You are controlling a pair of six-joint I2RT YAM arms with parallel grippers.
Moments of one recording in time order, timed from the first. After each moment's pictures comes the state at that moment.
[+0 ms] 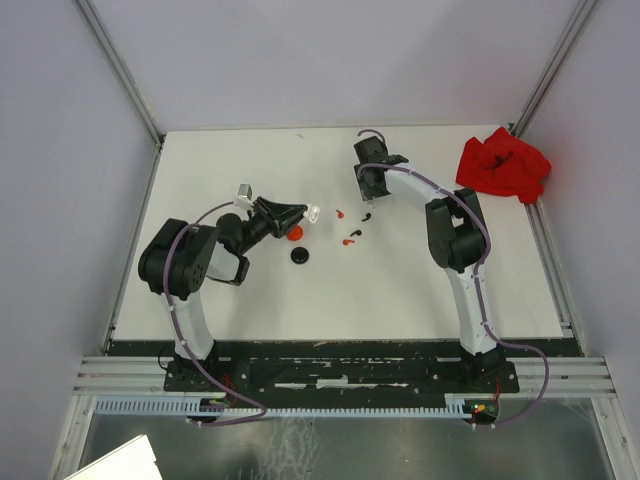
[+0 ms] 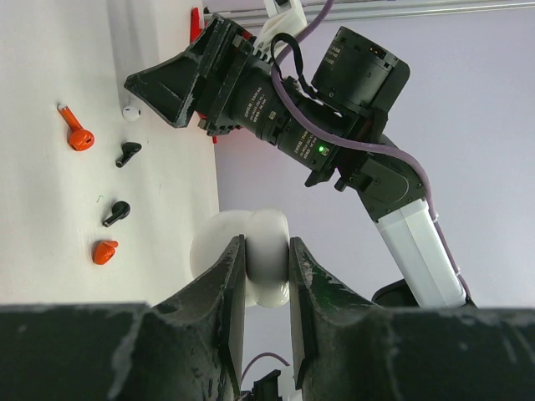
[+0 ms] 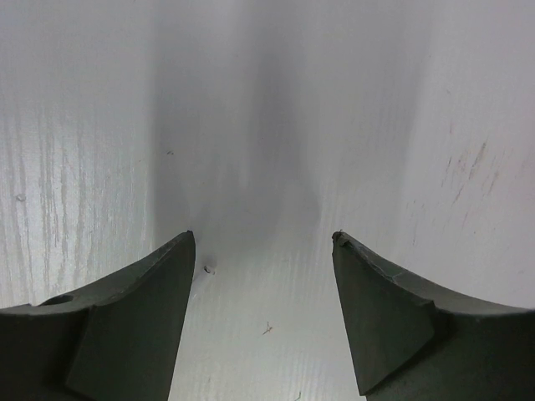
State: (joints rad) left arm -0.24 1.92 0.56 1.43 0.56 -1.51; right arm 0.43 2.32 1.87 -0.54 0.42 0.10
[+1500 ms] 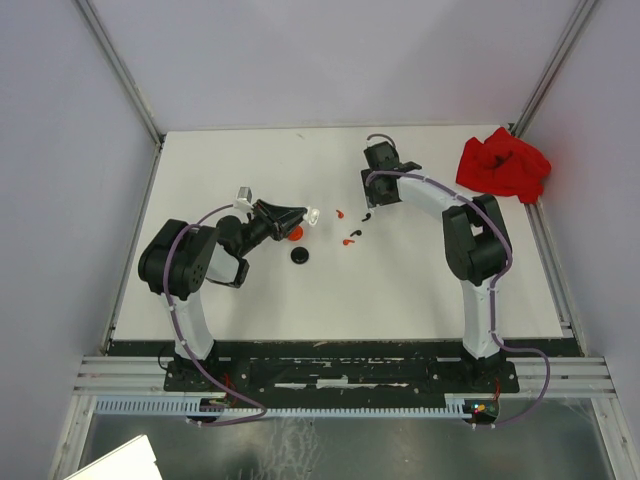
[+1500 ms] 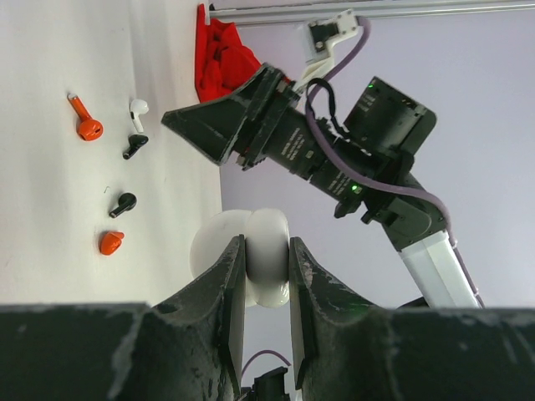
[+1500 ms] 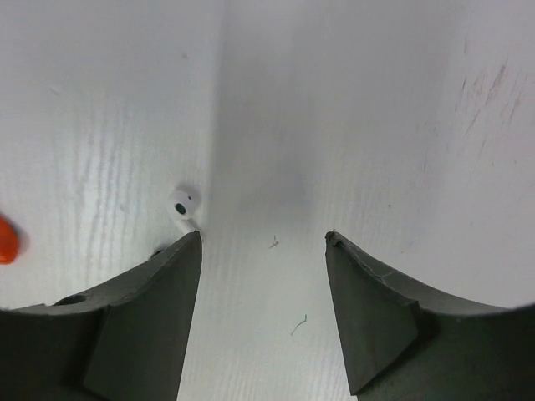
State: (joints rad) left arm -0.24 1.92 0.54 1.43 0.56 -1.51; right arm 0.43 2.11 1.60 -0.48 0.33 0.16
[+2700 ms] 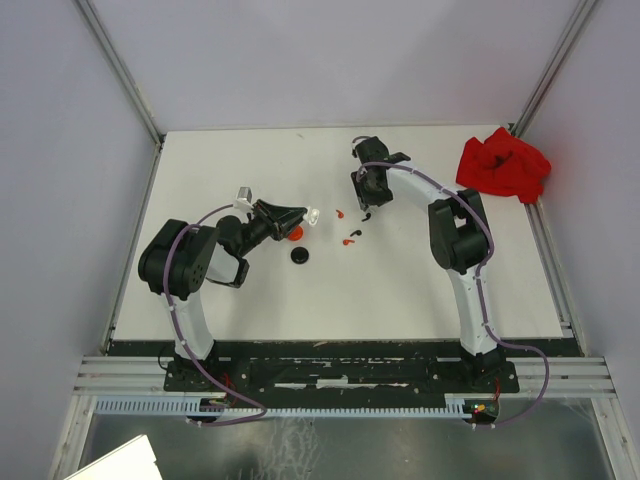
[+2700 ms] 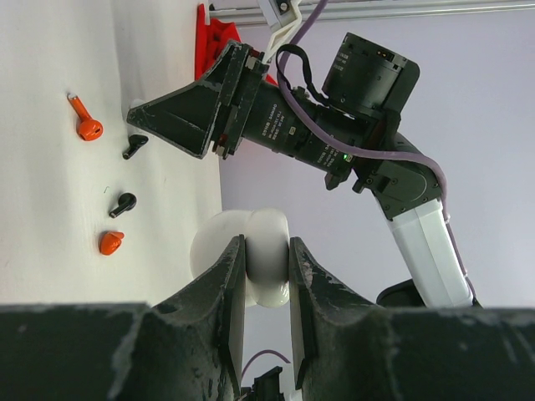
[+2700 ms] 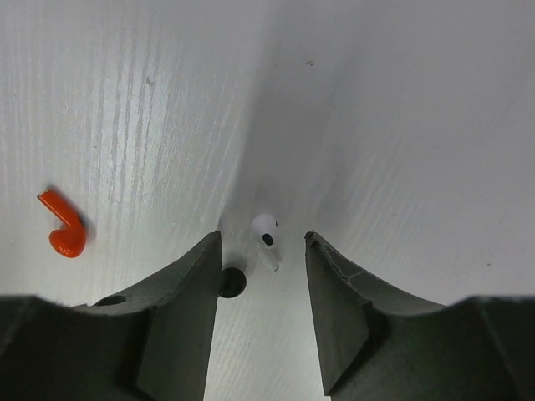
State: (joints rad) left arm -0.24 1.92 0.54 1.43 0.56 -1.51; right arm 0.43 2.29 1.87 -0.67 0.11 0.11
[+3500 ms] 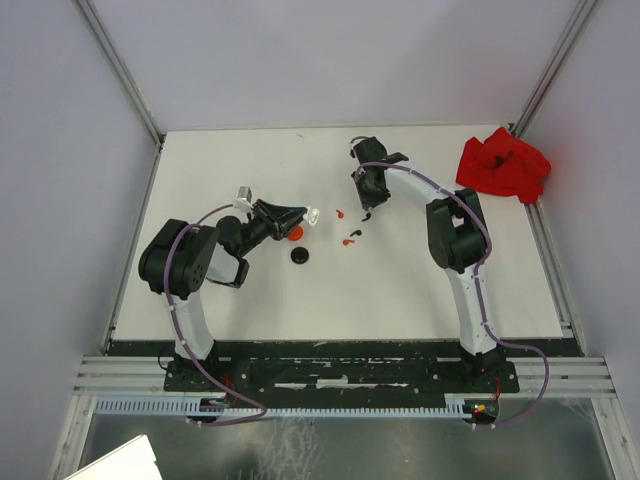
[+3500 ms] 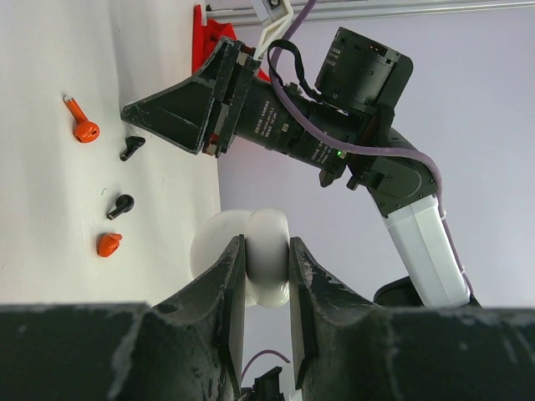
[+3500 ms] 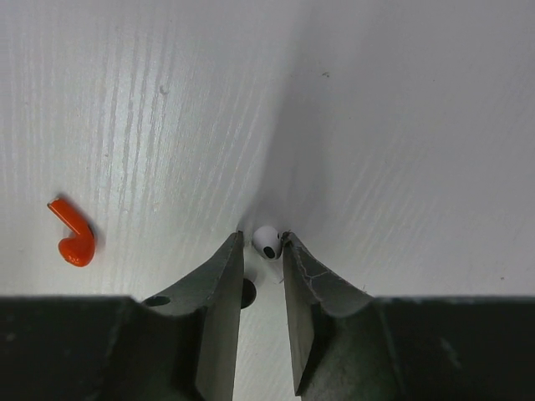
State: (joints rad) left arm -0.24 1.92 0.54 1.45 0.56 -1.51; right arm 0.43 2.32 1.89 -0.67 0.10 0.11
